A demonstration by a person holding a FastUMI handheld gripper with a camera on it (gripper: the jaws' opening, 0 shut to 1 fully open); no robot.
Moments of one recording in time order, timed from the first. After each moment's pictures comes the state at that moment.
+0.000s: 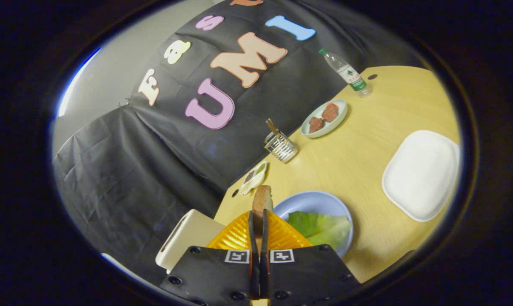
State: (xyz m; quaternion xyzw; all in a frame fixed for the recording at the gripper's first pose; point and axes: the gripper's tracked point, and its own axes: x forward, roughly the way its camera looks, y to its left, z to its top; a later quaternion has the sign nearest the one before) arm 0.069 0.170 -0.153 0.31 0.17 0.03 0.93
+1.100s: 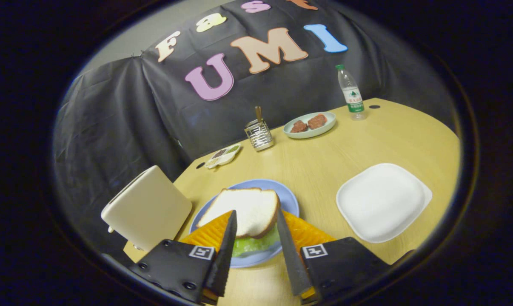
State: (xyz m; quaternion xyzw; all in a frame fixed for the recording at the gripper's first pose) arm 0.037 0.129 -0.172 0.11 0.20 0.00 0.97
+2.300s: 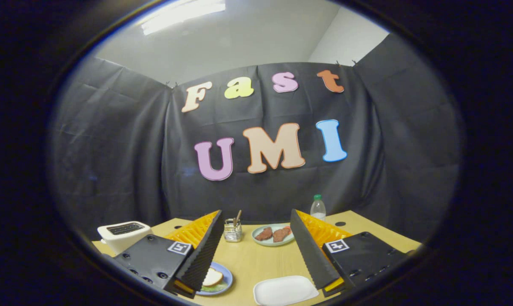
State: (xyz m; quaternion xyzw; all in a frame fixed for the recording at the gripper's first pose) arm 0.013 0.044 0.091 -0.03 -0.08 -0.02 1.00
